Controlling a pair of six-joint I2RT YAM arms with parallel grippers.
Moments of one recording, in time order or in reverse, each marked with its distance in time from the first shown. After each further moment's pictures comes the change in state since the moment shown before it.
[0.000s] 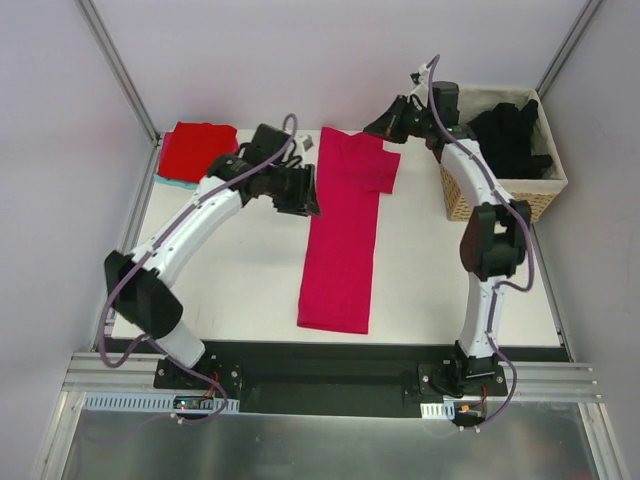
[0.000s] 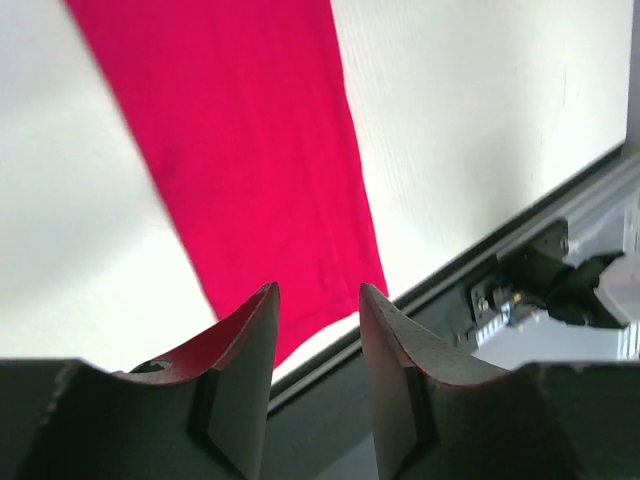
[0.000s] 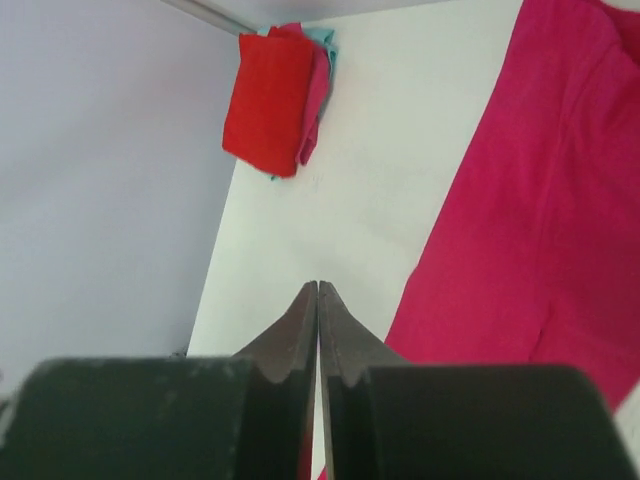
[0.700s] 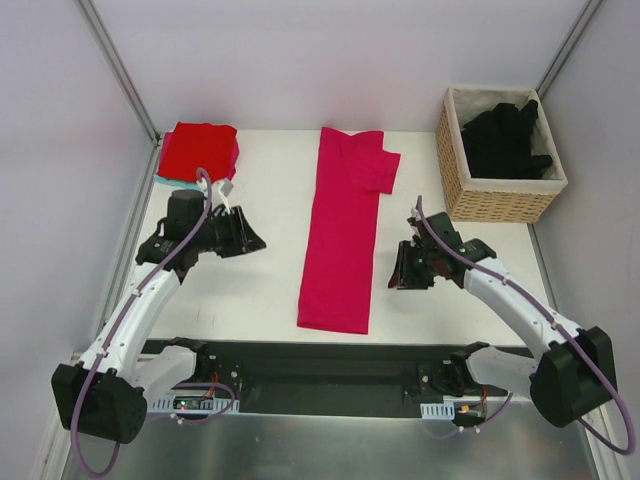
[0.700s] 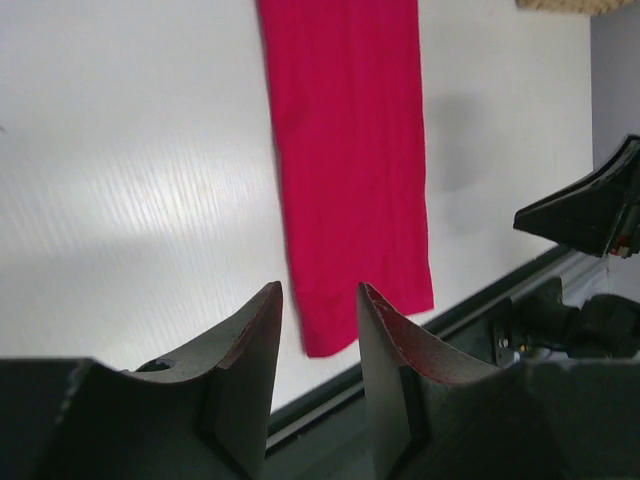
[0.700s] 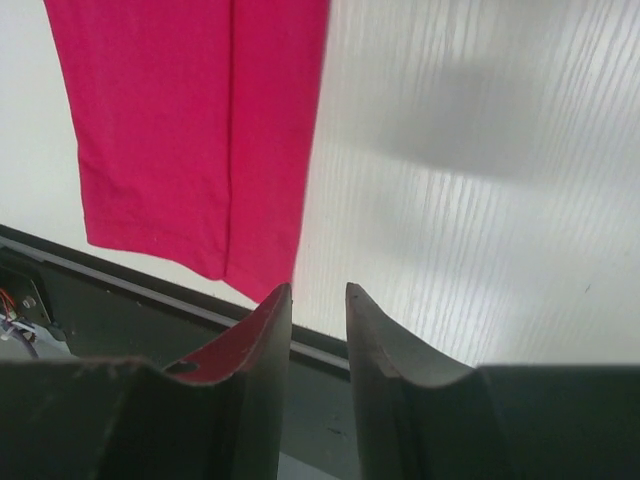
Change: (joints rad) left arm 0.378 -0.687 -0.736 0.332 0.118 -0.018; right arm 0.262 -1.035 -1.206 -0.555 0.504 -0.228
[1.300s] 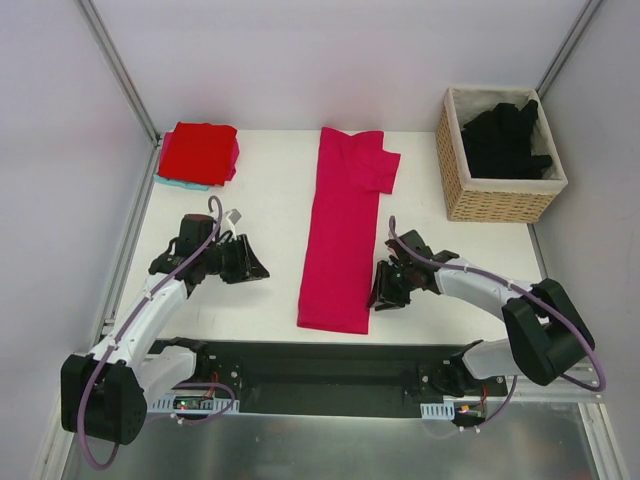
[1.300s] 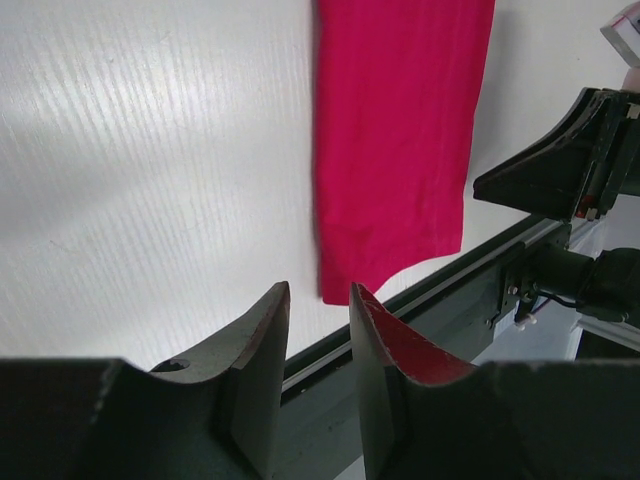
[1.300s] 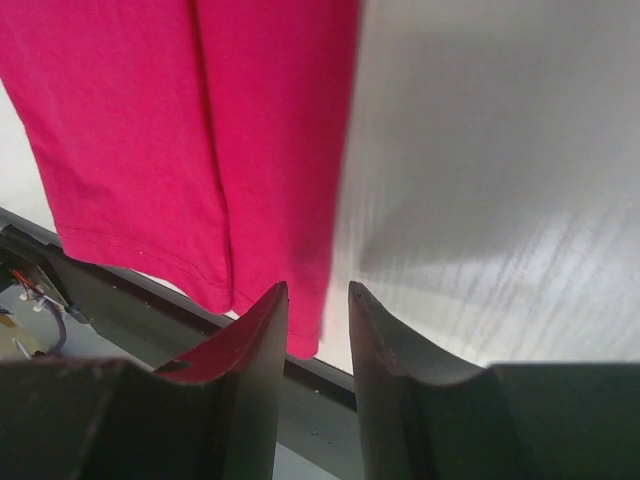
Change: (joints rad) left arm 0.000 0.017 -0.271 0.054 0.097 -0.048; right arm 0.119 0.182 -0.192 0.279 -0.126 0.180
